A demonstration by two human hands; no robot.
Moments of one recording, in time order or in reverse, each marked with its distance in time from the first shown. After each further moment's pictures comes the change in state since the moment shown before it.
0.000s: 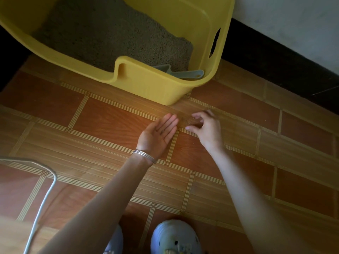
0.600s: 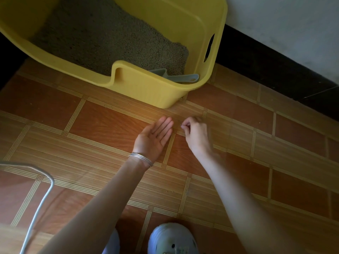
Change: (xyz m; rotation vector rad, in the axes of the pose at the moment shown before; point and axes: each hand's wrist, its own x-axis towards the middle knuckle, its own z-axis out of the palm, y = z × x) left_hand 0.000 0.000 -0.003 -0.007 0.023 0.030; right_hand -0.008 -0.016 0.013 -0.220 0.024 -0.091
